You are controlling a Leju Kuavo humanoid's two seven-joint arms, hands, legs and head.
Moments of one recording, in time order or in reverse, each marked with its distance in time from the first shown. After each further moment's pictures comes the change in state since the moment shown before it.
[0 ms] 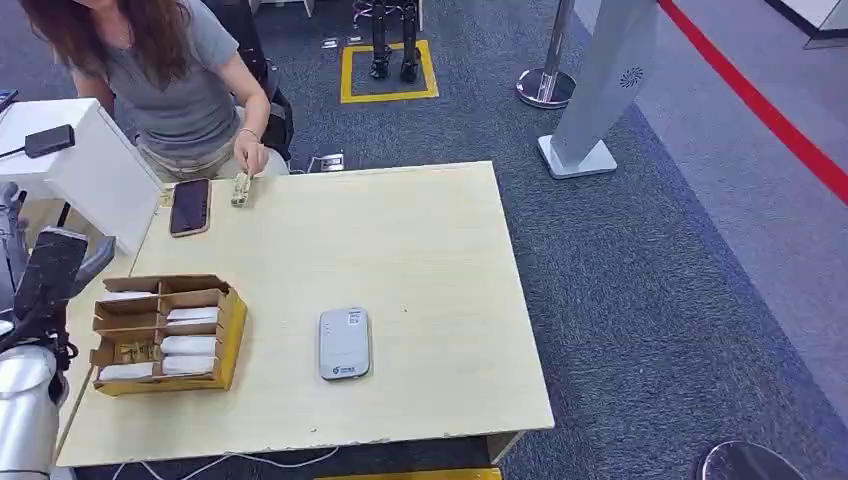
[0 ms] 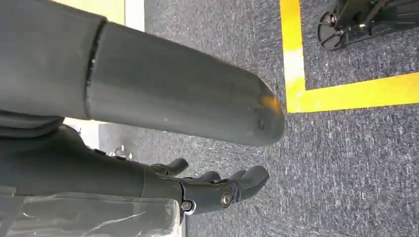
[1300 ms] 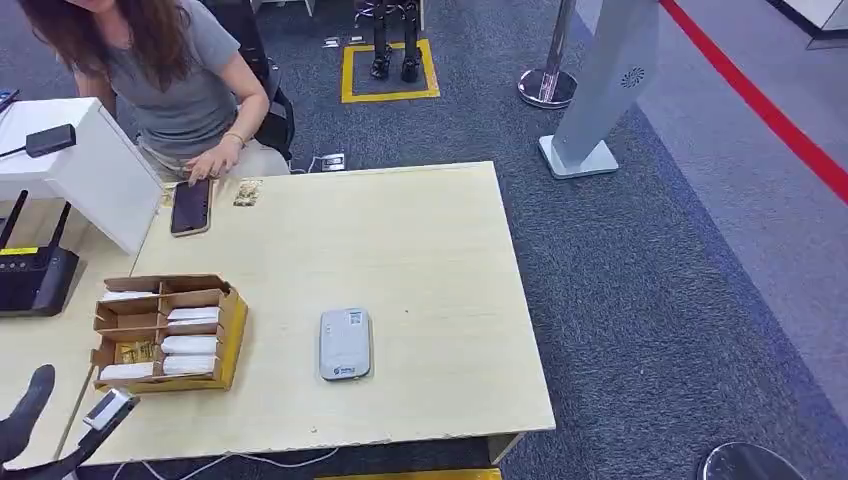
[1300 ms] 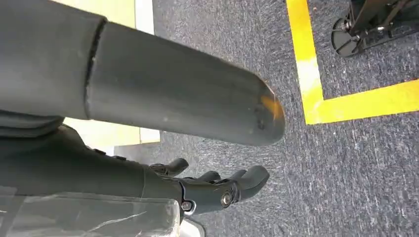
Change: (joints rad) left arm 0.651 -0.057 0.205 -0.594 -1.141 0.396 0.259; right arm 0.013 0.025 -0.046 0.000 -0.037 -0.030 0.042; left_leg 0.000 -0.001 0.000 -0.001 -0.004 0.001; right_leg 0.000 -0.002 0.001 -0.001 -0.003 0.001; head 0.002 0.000
